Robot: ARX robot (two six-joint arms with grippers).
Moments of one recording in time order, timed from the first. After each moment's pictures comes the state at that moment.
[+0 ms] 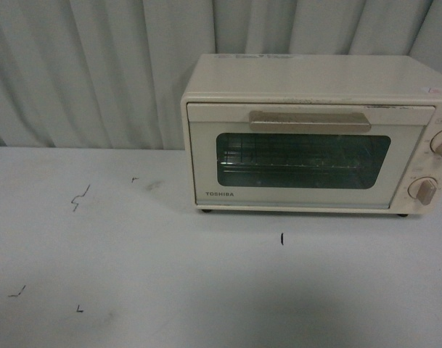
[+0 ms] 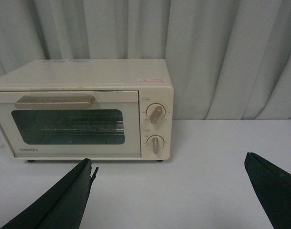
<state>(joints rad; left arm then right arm) 0.00 0.01 0.01 0.00 0.00 -0.01 0.00 0.00 0.01 0.00 0.00 -0.01</state>
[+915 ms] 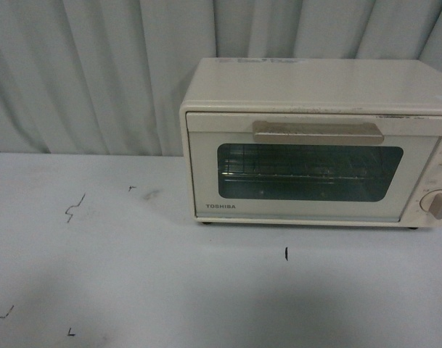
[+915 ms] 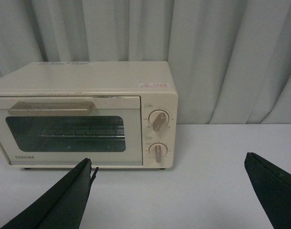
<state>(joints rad) -0.15 0.37 0.26 -0.42 -0.13 -0.20 0.00 0.00 0.01 0.00 0.00 -0.01</state>
